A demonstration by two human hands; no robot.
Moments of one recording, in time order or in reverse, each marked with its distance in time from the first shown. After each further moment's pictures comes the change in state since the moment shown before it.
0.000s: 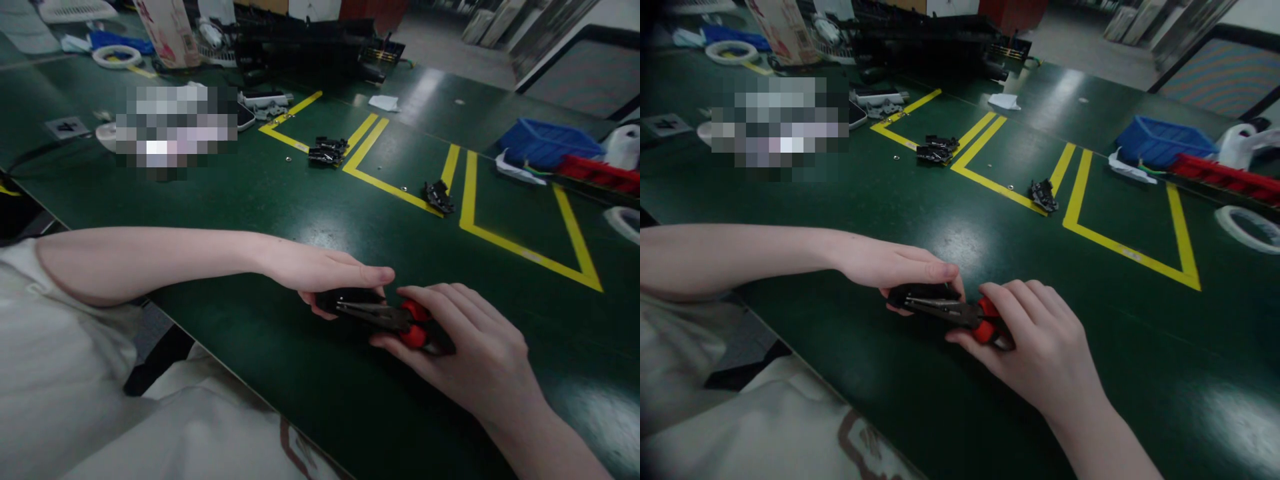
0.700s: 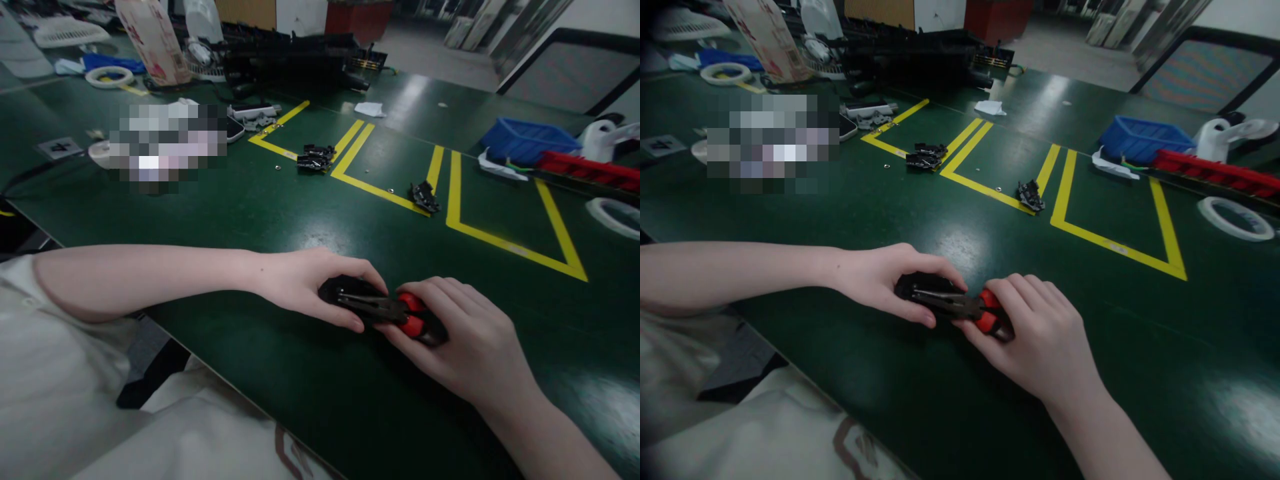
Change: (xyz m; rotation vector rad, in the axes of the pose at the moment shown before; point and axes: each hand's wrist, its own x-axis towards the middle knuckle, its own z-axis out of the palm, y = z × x) left_hand 0.003 -0.009 0.001 0.435 0.252 0.397; right_hand -0.002 0.009 -0.004 -0.035 -0.010 0.050
